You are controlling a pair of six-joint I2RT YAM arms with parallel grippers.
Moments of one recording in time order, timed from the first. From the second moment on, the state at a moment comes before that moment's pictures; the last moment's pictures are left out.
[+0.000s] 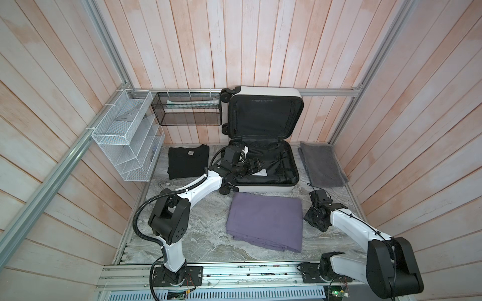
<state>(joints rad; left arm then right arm) -0.56 1.84 1.41 -0.11 0.44 -0.78 0.15 1.22 0.54 -0.64 0.17 0.79</state>
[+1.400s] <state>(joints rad) -0.44 2.03 1.63 -0.15 0.85 -0.78 0.53 1.62 1.27 -0.40 -0.12 0.21</state>
